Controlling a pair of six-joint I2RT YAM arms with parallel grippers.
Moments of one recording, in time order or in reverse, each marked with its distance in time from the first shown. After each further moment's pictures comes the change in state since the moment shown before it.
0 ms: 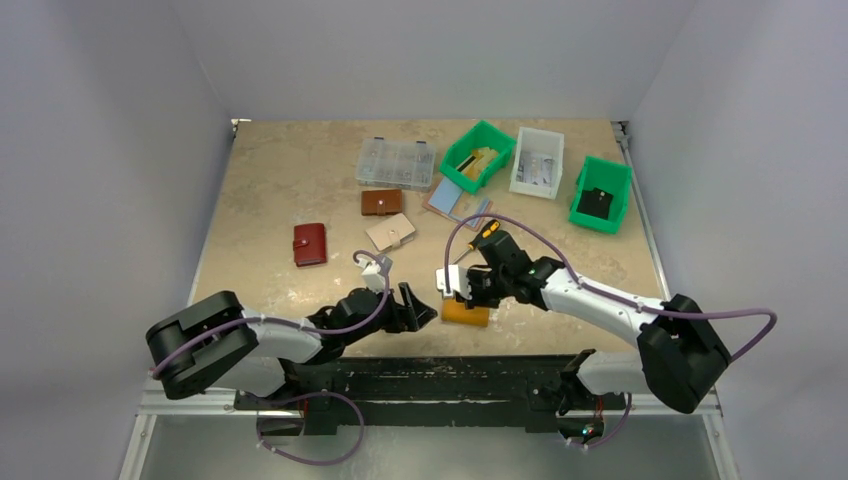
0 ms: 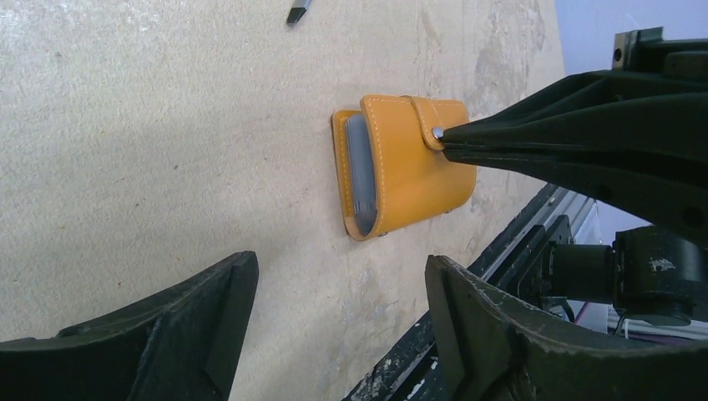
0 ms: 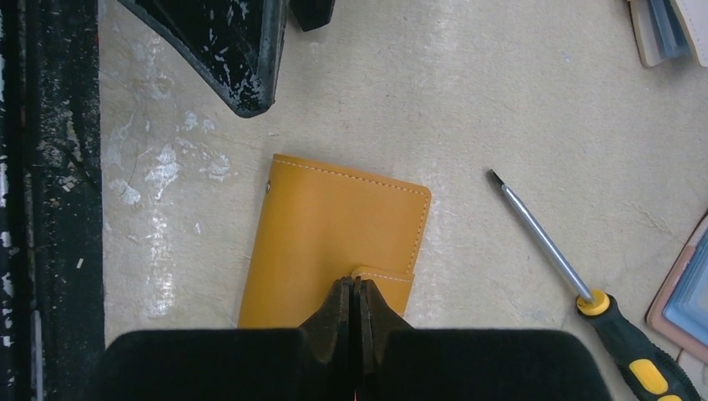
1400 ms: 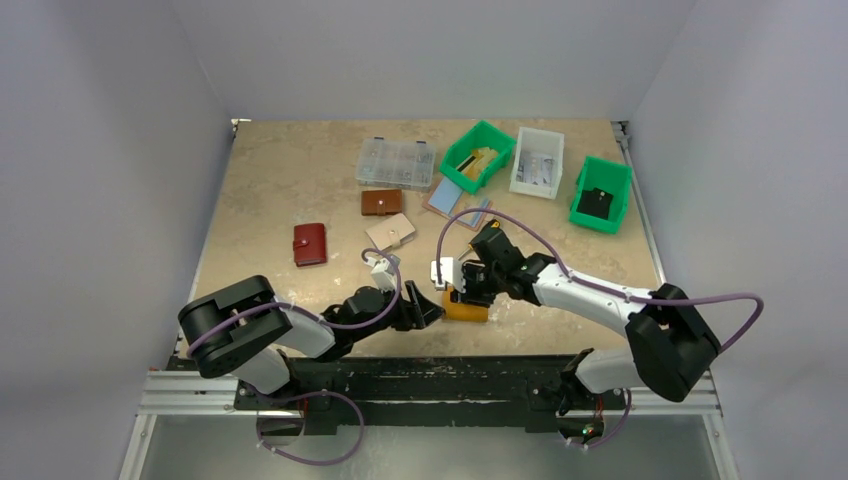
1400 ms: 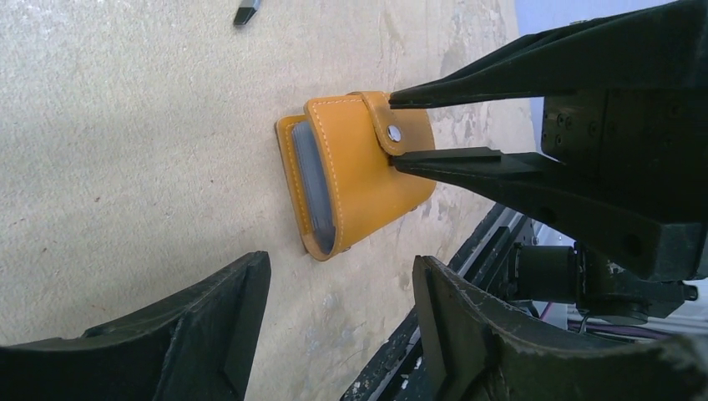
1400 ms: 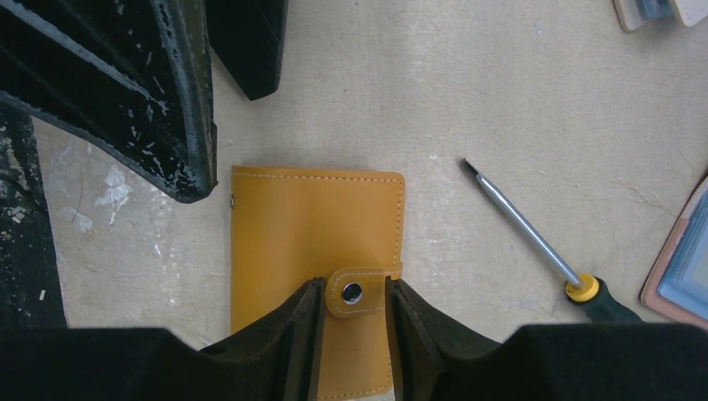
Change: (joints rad) left arm 0.000 0.193 0.028 0.215 0.061 -0.050; right arm 0.008 0.067 0.048 0.019 0.080 0.085
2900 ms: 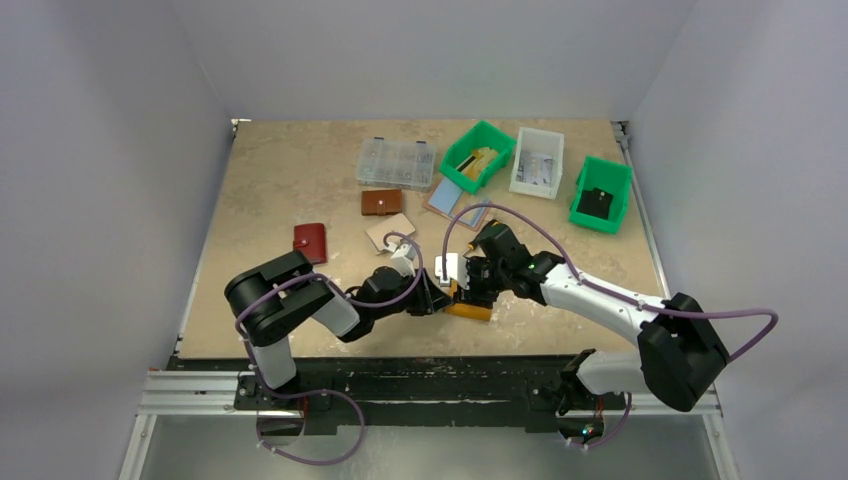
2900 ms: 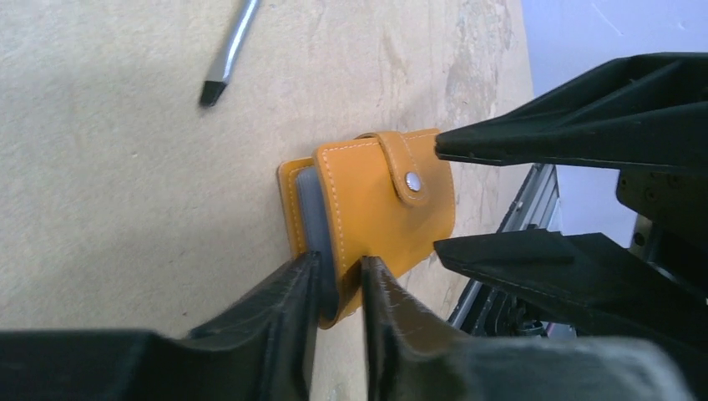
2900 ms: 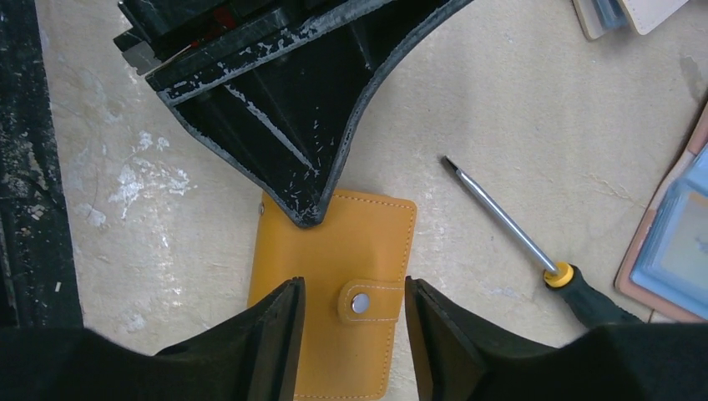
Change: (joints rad) left arm 0.091 0.264 0.180 0.065 0.158 0.045; right arm -0.018 -0.056 0.013 -0.042 -0.026 0.008
